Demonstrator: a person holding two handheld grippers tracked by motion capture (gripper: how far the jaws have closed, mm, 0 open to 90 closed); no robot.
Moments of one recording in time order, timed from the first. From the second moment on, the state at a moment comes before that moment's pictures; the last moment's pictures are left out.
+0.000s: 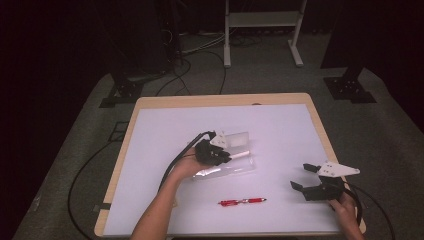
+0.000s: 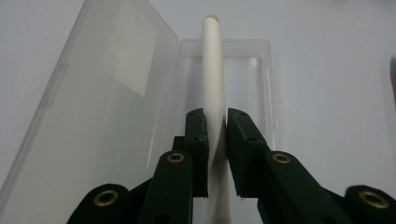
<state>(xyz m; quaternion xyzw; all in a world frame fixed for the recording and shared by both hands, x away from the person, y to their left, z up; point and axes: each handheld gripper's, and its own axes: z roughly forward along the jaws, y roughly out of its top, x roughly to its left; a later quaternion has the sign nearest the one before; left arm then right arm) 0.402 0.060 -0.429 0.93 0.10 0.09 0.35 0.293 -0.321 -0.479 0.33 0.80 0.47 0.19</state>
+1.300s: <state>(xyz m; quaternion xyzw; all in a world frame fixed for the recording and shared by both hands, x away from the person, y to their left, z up) 0.413 0.059 -0.446 0.94 0.11 0.07 0.32 0.292 -0.322 -0.479 0.33 0.80 0.47 0.19</state>
